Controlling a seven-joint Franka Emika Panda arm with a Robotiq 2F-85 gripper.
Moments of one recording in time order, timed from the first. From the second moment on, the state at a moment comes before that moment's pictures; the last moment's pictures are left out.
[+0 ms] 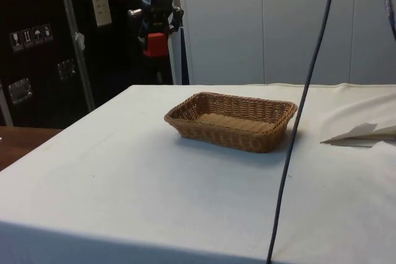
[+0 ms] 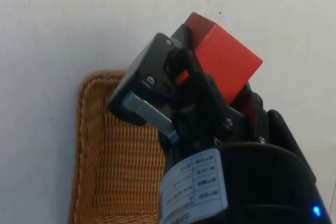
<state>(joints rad) 0.08 0.25 -0.26 -2.04 -0.21 2.63 0.73</state>
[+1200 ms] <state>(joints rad) 0.08 -0.02 -0.26 -2.31 -0.21 2.63 0.60</state>
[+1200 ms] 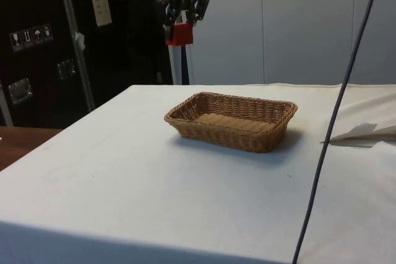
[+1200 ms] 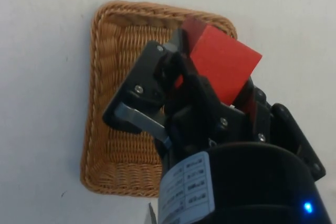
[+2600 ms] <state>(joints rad) 0.06 -0.12 -0.25 -2.66 -0.21 2.81 0.44</state>
